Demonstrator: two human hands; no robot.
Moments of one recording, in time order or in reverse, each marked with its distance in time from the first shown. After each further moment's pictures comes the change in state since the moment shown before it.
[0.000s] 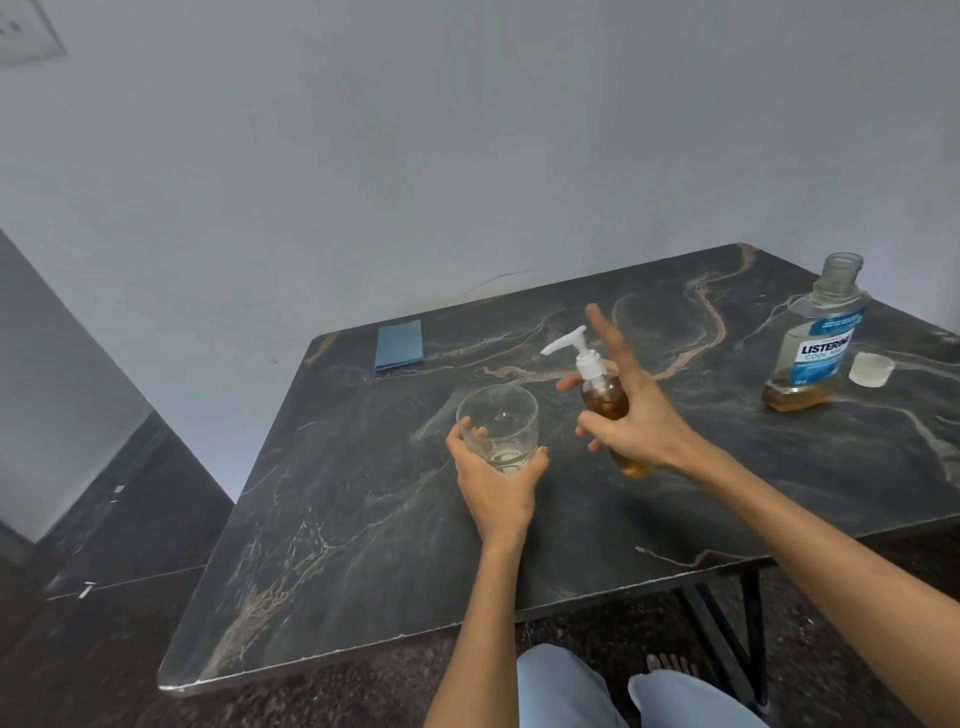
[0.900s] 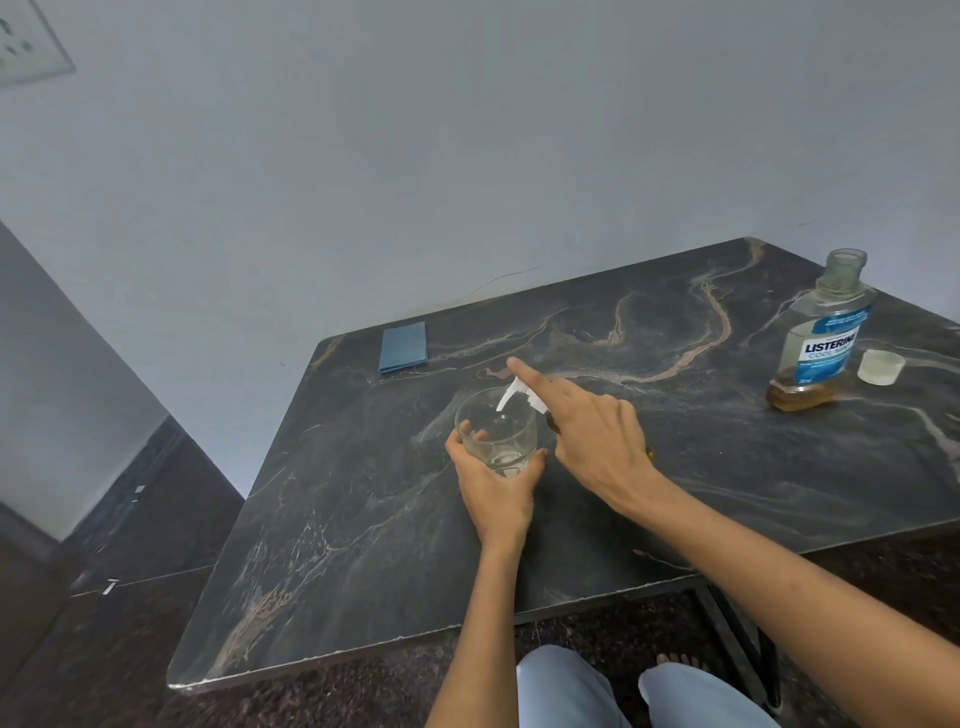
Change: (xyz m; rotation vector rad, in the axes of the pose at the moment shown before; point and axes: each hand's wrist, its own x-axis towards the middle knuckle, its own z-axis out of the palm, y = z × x) left_hand 0.000 -0.002 0.002 -0.010 -0.017 -0.017; right_hand 0.001 -0.015 0.046 -1.012 0.056 0.011
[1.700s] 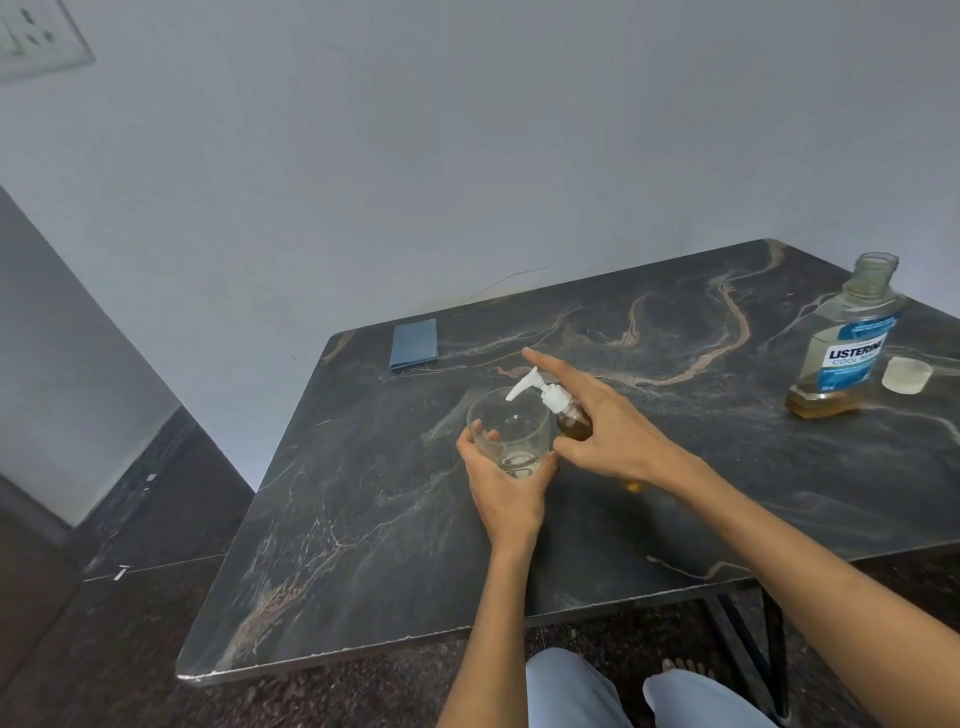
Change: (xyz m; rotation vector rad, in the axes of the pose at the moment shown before) left_hand -0.001 0.002 0.000 -0.002 0.007 0.013; right_hand 0.010 0.020 -0.009 0.688 -0.214 -0.082
